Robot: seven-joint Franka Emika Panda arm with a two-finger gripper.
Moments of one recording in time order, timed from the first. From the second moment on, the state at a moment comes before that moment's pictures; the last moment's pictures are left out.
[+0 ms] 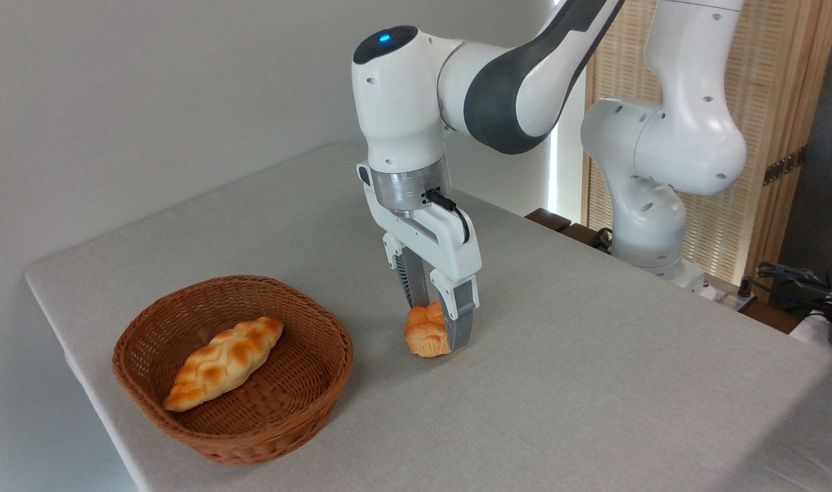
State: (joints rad) arm -0.03 -0.32 -0.06 -2.46 0.02 2.12 0.81
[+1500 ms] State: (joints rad) arm -0.03 0.04 -0.12 -2.00 -0.11 2.34 0.85
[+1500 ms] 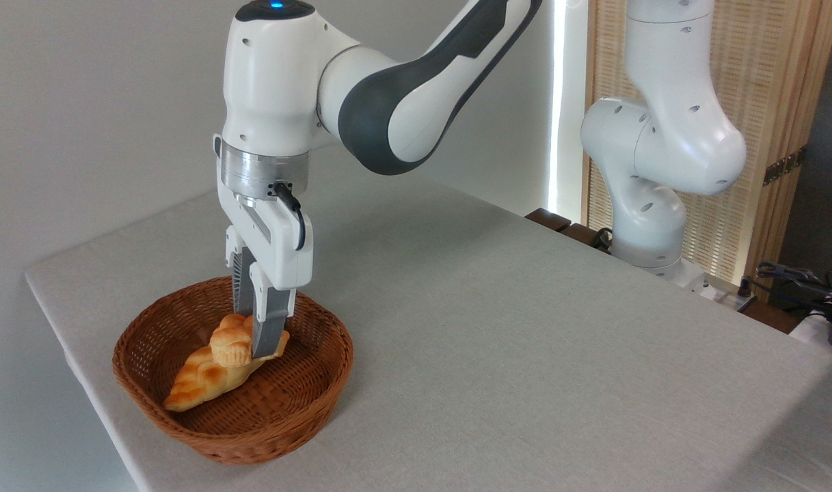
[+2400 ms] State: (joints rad) arm -0.03 0.02 -0.11 -2.02 -0.11 2.34 0.90
